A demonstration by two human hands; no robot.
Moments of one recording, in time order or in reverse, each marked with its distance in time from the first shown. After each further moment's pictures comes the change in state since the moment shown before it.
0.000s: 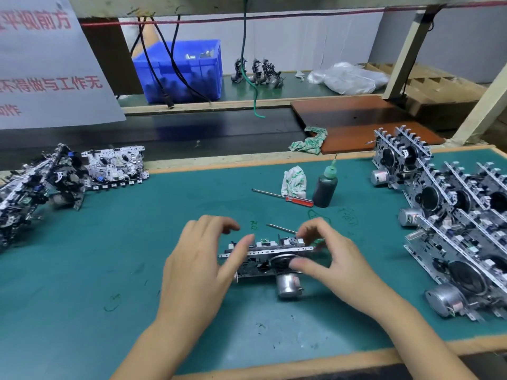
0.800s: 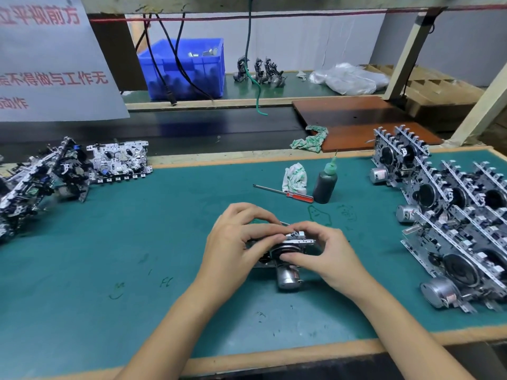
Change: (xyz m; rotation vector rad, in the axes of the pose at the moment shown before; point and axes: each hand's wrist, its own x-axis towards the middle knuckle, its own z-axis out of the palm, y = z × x) left_hand 0.016 0.012 0.023 -0.356 -0.088 0.190; right_hand 0.008 -0.001 0.013 0.358 -0.021 0.036
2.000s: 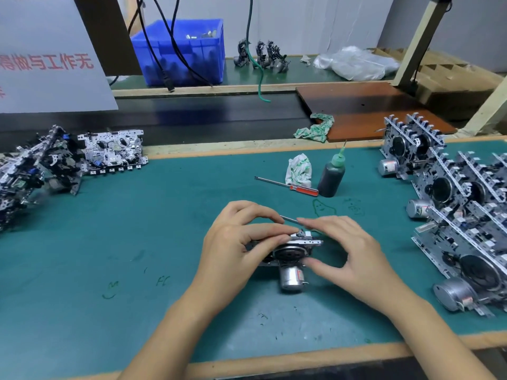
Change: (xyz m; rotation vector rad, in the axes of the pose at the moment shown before) left_hand -0.002 -0.001 0.001 -0.008 -0.005 -0.006; right_hand -0.011 0.010 -0.024 -0.631 0.037 -0.284
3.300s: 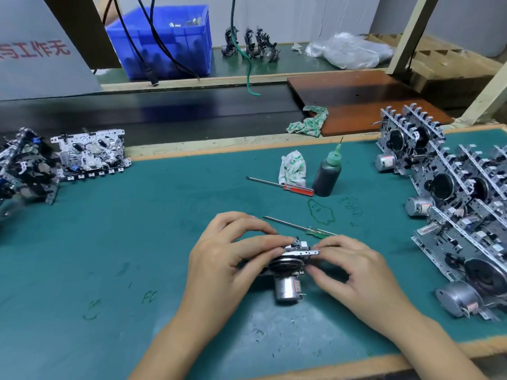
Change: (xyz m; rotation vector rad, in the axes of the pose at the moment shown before) left_hand -0.001 -0.001 0.001 0.084 0.049 0.077; right_hand -0.013 0.007 0.007 -0.032 0.035 0.073
